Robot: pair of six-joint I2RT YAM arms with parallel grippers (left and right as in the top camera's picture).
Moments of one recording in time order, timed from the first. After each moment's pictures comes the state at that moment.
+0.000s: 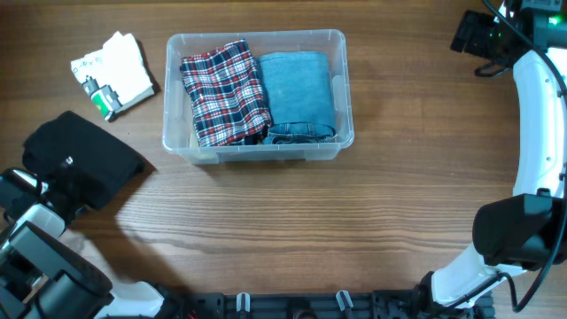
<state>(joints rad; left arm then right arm) 0.87 1.65 0.69 -0.04 0.29 -0.47 -0.15 1.85 1.94 -1.06 0.19 0.16</state>
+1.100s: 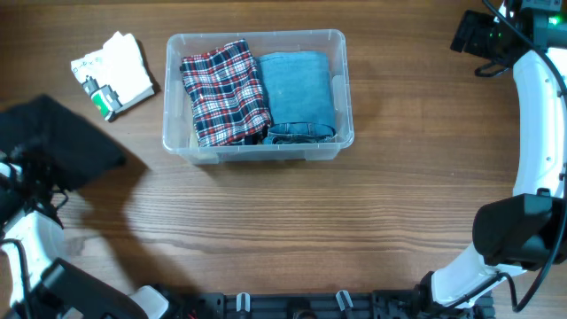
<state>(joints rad) 0.87 1.41 0.74 0.01 0.41 -0.50 -0.15 1.85 1.94 -1.06 0.19 0.16</state>
